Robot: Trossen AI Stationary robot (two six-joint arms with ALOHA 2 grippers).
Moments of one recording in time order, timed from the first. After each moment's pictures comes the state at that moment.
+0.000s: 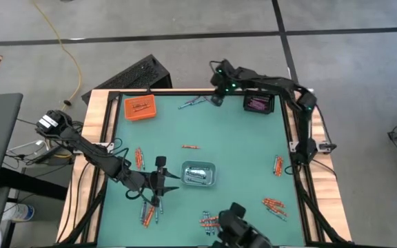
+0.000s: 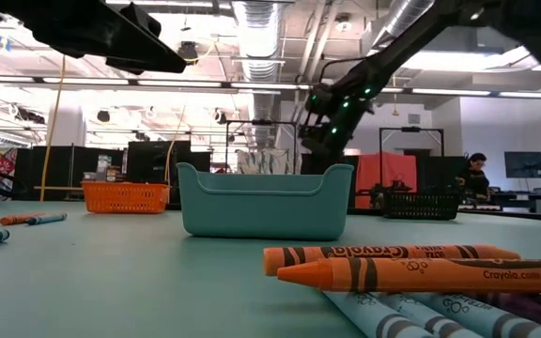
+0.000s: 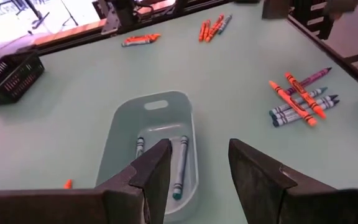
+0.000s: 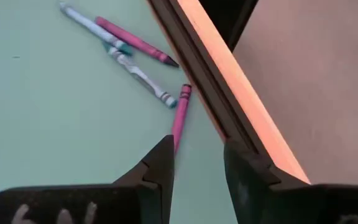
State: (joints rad) left arm -0.55 1.33 0.59 0.36 -0.50 0.02; right arm -0.74 2.04 1.55 -0.48 -0.13 -0.20
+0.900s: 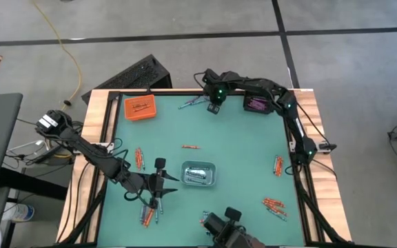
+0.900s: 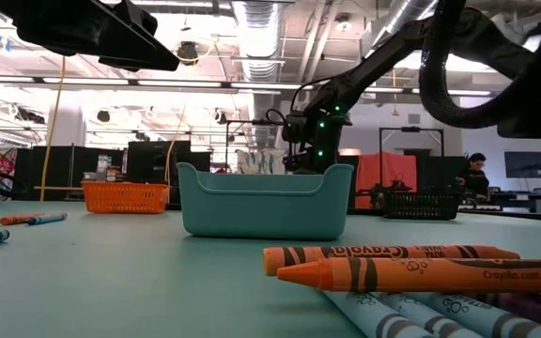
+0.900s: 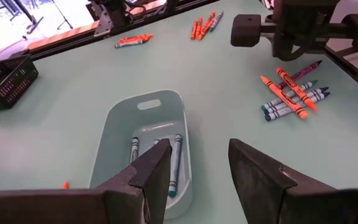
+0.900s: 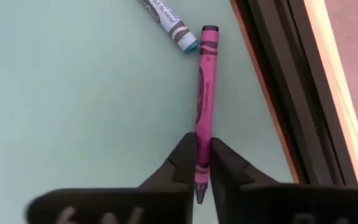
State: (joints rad) left arm -0.57 1.33 0.59 0.35 -0.50 0.05; right arm -0.67 2.29 1.80 -0.85 0.06 -0.28
